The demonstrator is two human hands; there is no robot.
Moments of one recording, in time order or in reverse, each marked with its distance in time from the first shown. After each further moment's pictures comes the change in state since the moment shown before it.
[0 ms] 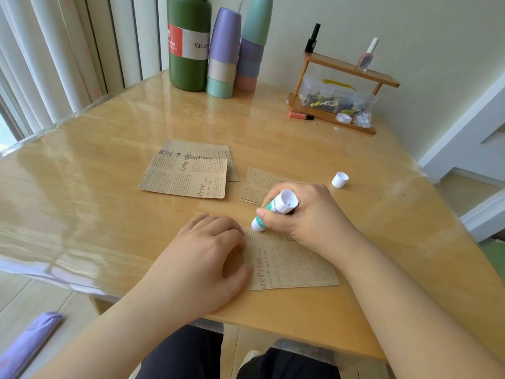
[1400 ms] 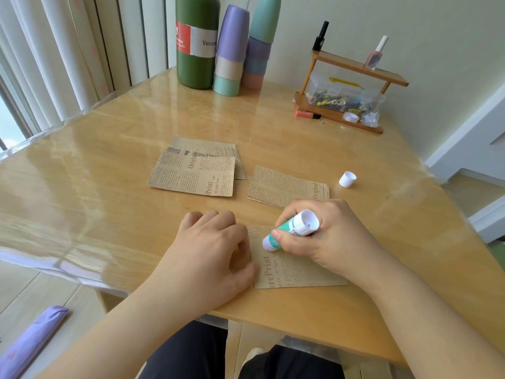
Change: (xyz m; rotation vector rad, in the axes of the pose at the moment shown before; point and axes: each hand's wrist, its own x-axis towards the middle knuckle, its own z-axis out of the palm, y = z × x) left_hand 0.001 -0.003 0.003 0.111 0.102 -0.016; right_hand -0.024 -0.003 -0.003 0.011 -0.044 0.013
